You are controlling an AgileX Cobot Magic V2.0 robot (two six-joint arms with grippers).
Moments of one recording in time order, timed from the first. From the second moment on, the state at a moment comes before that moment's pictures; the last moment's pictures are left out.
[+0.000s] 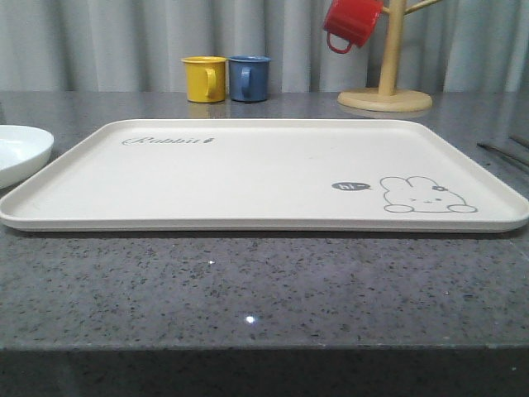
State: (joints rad) left arm -0.04 0.42 -0.70 -0.04 0.56 0.18; right arm 0.00 0.52 -0.62 0.04 0.68 0.07
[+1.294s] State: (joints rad) left arm 0.31 1.31 -1.07 -0.22 0.97 0.33; right arm 0.00 0.59 -0.62 0.04 0.70 0.07
